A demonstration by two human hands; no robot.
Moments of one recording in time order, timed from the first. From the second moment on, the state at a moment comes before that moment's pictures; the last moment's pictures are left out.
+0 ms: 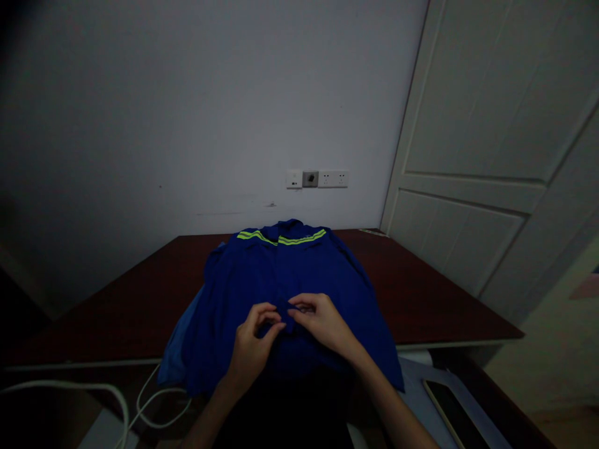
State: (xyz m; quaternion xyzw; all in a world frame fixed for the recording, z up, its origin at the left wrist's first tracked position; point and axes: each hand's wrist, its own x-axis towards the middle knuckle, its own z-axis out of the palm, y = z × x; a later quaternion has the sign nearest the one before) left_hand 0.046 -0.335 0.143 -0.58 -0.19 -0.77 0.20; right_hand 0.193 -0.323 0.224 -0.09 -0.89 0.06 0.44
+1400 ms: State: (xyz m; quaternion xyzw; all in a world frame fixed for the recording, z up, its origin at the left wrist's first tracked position) left_hand 0.028 -0.337 0.148 -0.64 -0.21 -0.66 0.33; right_hand 0.194 -0.329 0.229 -0.09 -0.93 -0.05 0.35
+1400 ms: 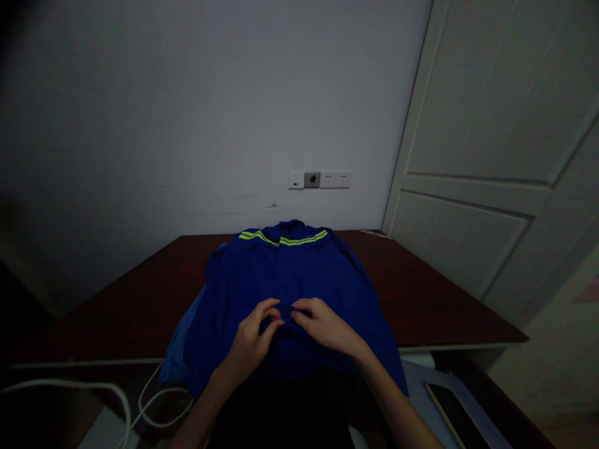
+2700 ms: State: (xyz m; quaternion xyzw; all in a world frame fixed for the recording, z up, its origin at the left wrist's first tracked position) left_hand 0.016 -0.341 0.156 -0.65 -0.16 -0.59 0.46; right_hand 0.196 -0.339 0.236 -0.05 -0.90 -0.26 0.36
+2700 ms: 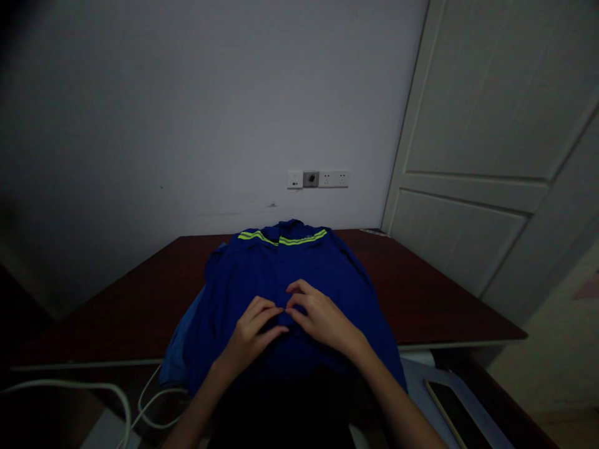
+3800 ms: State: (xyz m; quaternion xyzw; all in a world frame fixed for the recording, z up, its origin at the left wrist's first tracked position) left_hand 0.015 -0.347 0.172 -0.64 -0.22 -0.62 0.40; right_hand 0.173 -0.307 0.239 -0.06 -0.86 0.13 0.49
